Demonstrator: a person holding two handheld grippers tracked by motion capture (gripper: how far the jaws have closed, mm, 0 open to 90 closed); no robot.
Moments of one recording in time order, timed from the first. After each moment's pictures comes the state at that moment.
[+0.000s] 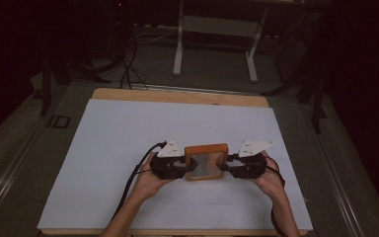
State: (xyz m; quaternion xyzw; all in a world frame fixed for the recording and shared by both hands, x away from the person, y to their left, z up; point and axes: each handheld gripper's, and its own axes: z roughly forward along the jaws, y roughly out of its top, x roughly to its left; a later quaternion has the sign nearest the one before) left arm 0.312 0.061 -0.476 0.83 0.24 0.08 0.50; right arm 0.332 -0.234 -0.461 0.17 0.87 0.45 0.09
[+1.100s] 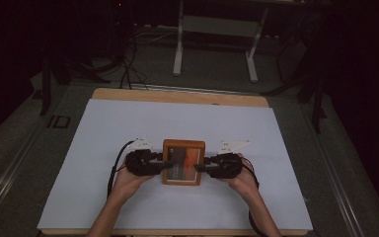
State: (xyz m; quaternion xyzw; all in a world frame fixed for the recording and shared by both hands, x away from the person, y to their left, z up) left arm 0.319 0.124 -0.491 0.79 0.32 0.03 0.52; right arm 0.339 -0.180 -0.488 0.22 0.85 0.49 0.02
